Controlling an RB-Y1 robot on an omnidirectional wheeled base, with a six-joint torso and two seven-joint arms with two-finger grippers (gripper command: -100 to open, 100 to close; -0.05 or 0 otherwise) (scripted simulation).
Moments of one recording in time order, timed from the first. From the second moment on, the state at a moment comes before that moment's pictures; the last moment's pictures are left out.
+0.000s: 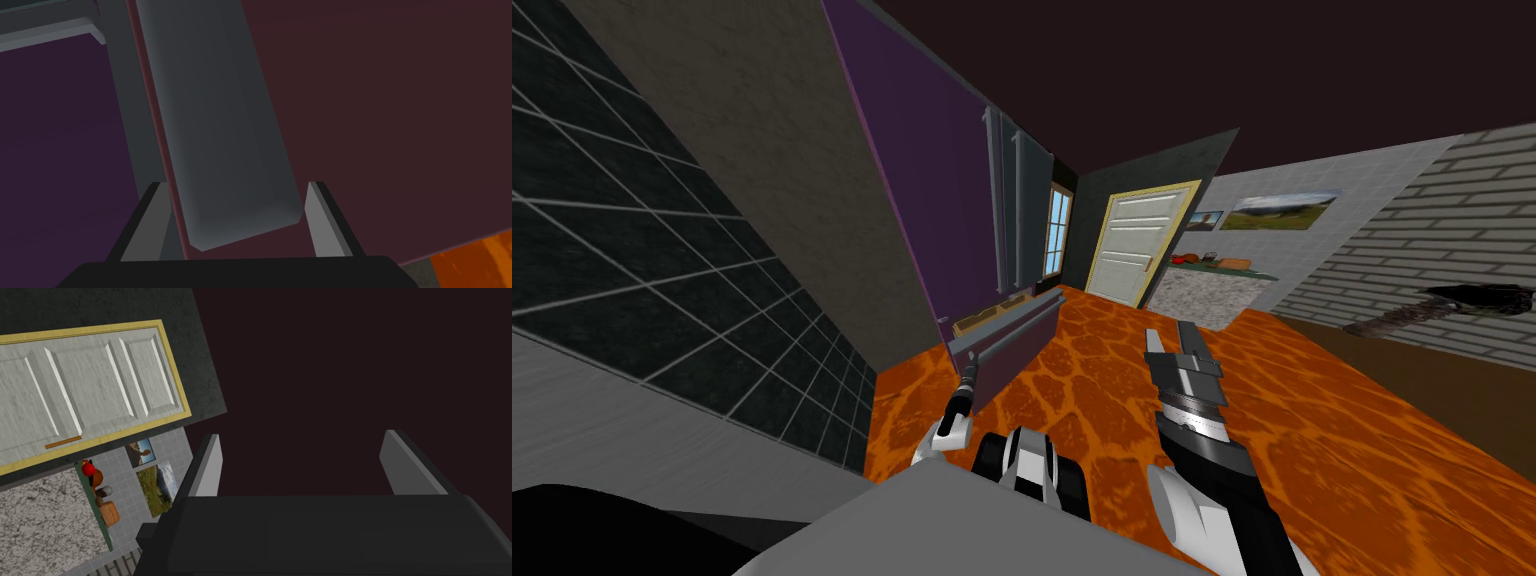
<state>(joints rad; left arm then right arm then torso) 0.08 -0.04 0.27 -1.04 -0.03 -0.46 -0.22 0.48 -0.01 0.02 -2.34 0.09 -0.38 -0.06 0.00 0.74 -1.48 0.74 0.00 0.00</state>
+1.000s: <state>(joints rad) -0.02 -0.01 0.27 -1.16 -0.03 -0.21 -0.20 0.48 -0.01 0.02 -2.35 0.09 -0.38 -0.06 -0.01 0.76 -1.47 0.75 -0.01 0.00</state>
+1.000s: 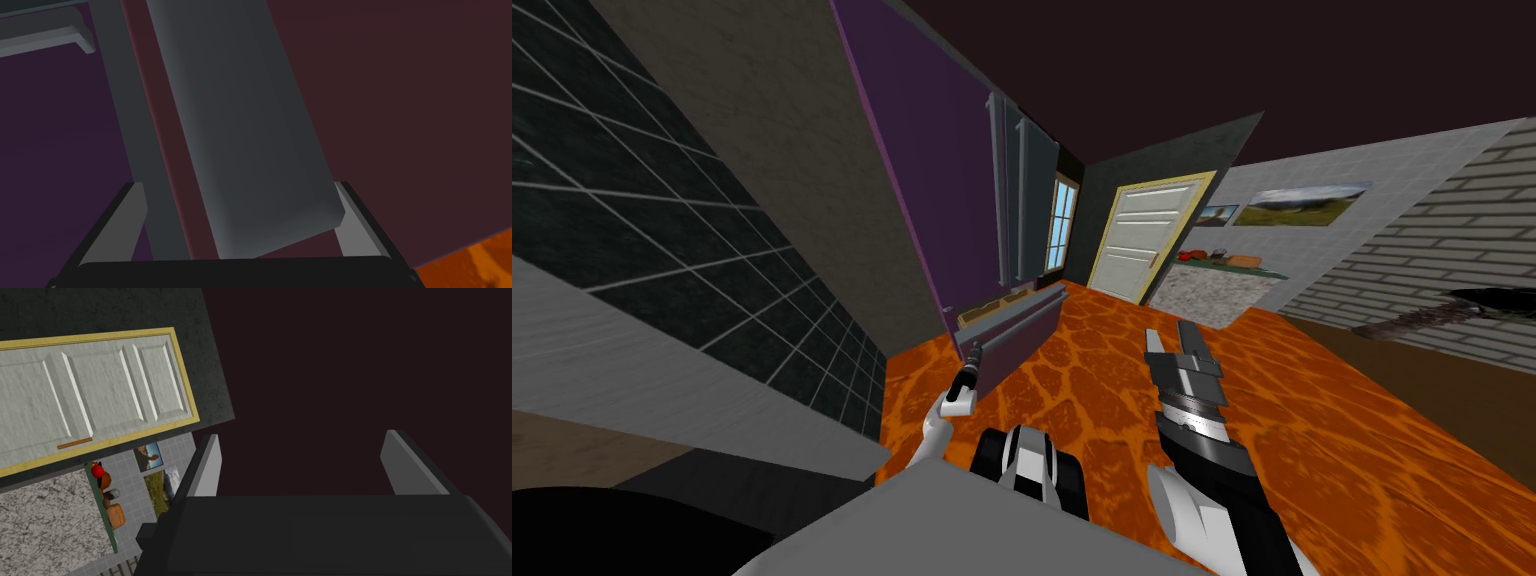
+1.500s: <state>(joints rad) -0.01 -0.01 0.26 -1.14 -0.03 -0.19 -0.20 0.48 -0.01 0.02 -2.35 0.09 -0.38 -0.06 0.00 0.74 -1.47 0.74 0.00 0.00</state>
